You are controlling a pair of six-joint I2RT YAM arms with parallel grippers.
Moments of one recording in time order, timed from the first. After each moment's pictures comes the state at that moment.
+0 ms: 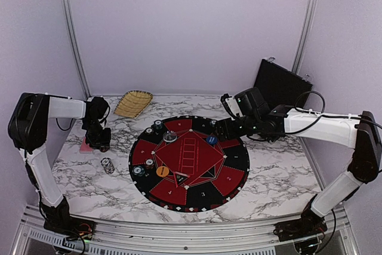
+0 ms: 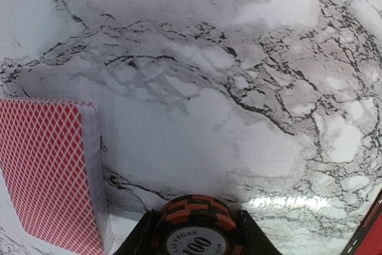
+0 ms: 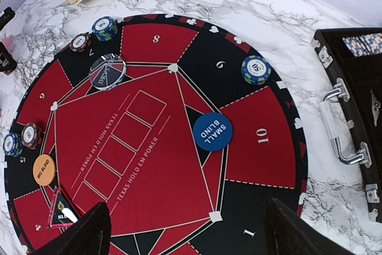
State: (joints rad) left arm -0.17 1.86 1.16 -0.68 -0.09 -0.31; right arm 0.71 1.52 1.10 -0.31 0.09 0.24
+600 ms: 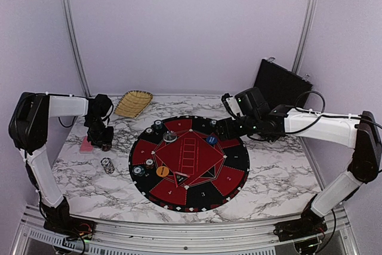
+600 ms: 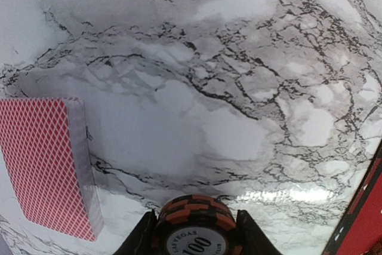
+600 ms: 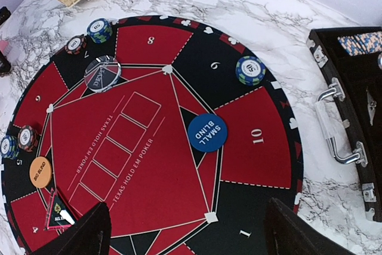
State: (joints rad) left arm -0.21 1.85 1.21 -0.75 -0.10 -0.30; right arm 0.70 1.52 1.10 -0.31 0.11 0.24
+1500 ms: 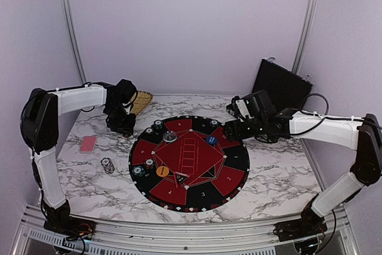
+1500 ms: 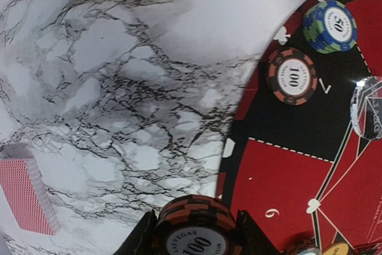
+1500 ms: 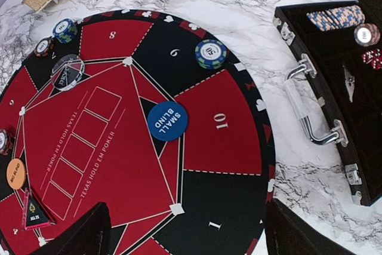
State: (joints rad) left arm -0.41 1.93 1.49 -0.86 -0.12 -0.33; right arm 0.63 1.49 1.02 -0.30 0.12 0.25
